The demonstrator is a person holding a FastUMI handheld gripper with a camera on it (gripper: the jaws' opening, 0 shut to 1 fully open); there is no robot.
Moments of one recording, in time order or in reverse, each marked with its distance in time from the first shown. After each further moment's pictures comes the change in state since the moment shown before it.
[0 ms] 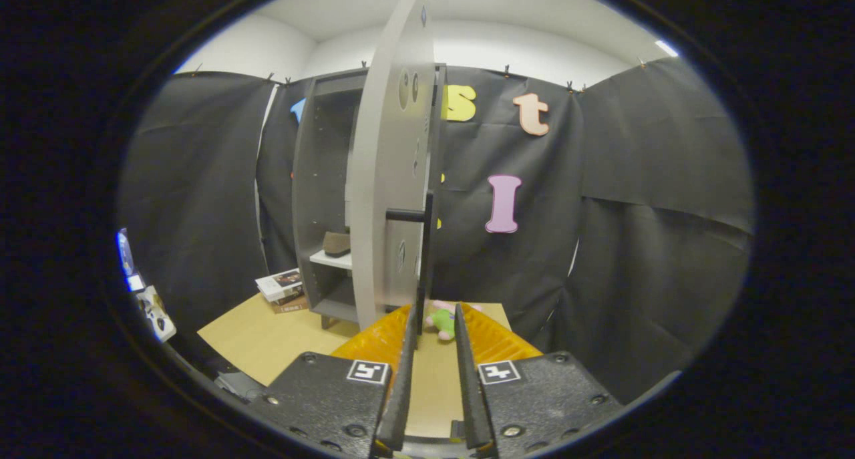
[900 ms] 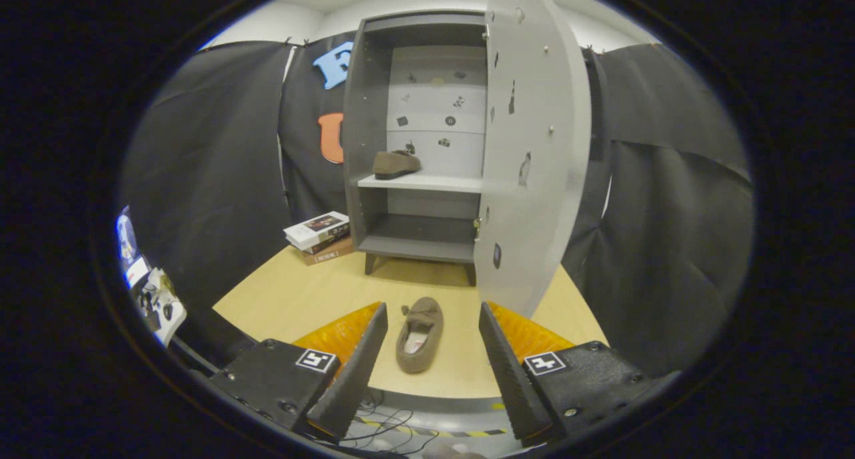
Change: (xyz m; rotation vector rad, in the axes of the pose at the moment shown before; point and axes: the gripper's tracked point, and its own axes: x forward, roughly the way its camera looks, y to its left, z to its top) arm 0.028 0.167 -0.168 0.037 0.221 0.069
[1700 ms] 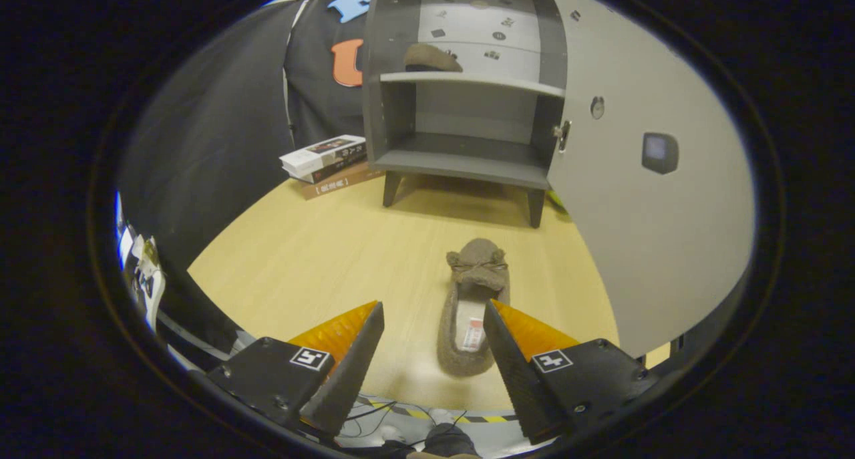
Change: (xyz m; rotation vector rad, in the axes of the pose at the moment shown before) arm 0.177 0.053 -0.117 -0.047 0.284 0.046
